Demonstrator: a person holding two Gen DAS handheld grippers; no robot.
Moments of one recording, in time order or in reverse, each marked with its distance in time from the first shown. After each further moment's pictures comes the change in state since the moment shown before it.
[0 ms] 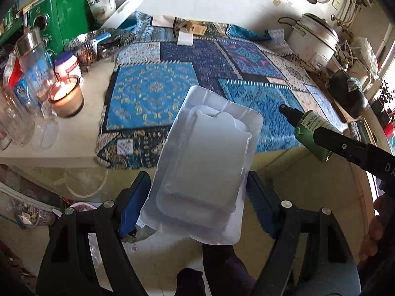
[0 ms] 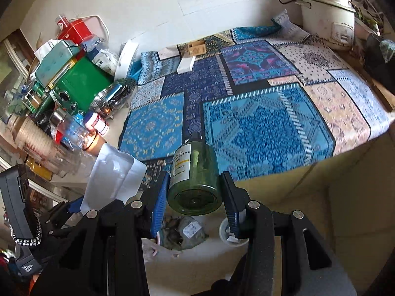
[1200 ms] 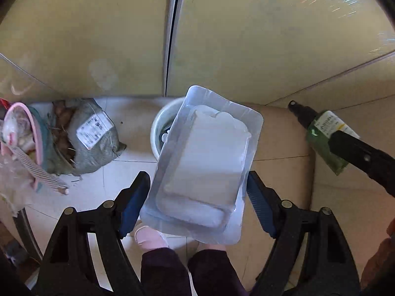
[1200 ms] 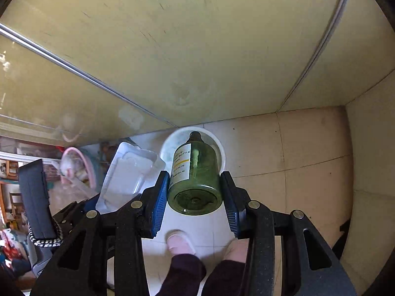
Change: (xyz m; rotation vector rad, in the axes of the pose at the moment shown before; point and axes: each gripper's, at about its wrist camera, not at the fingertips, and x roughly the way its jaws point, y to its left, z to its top) left arm 0.422 0.017 -0.264 -0.218 0.443 0.030; right arm 0.330 -0.188 -0.224 0.041 0.435 -0.093
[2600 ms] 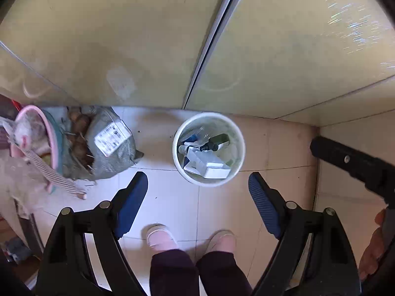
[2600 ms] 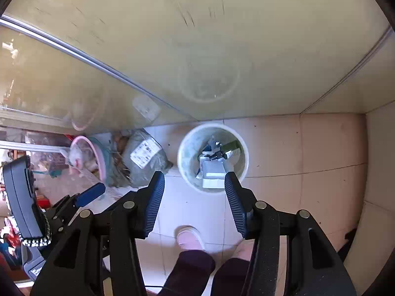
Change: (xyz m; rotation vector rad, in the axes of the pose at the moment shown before) left arm -0.064 0.025 0.016 -0.011 -0.051 0.031; right arm -0.026 0.044 0.025 -0.047 0.058 0.064
